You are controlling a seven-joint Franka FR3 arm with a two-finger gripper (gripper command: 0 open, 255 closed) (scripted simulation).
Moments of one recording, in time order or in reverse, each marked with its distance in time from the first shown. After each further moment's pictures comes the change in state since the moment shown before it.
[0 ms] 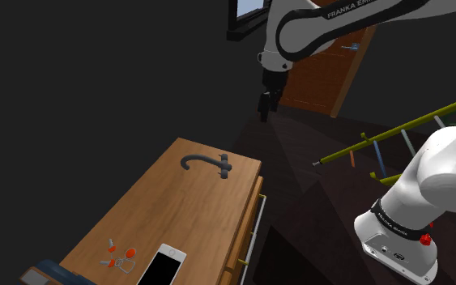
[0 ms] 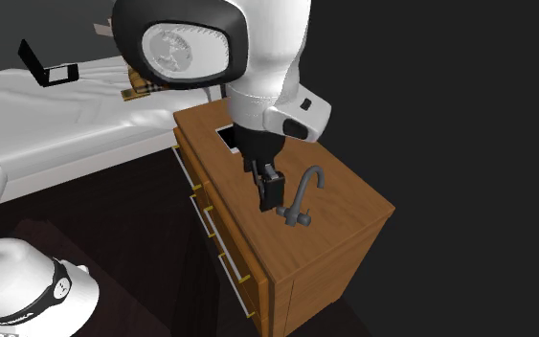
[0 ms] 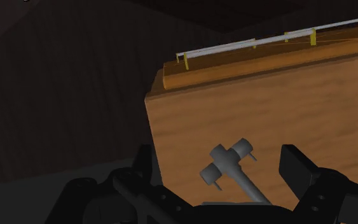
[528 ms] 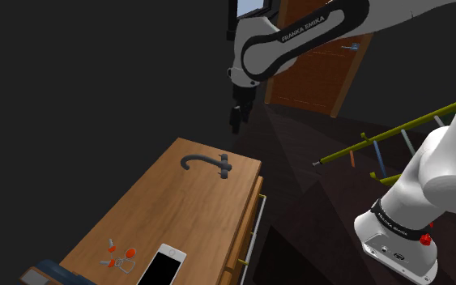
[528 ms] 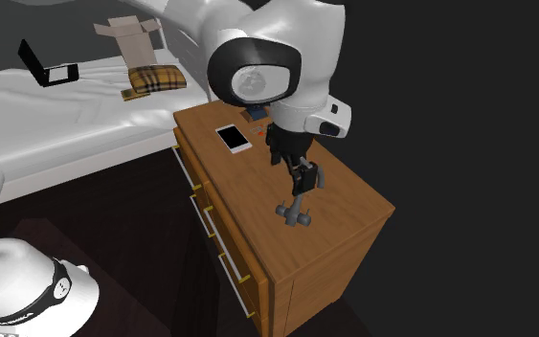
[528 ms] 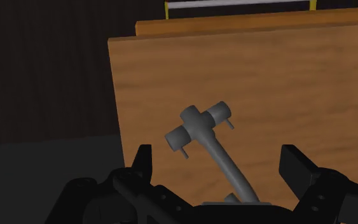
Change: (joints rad) arm 0.054 0.266 0.050 0.157 0.025 0.139 -0.035
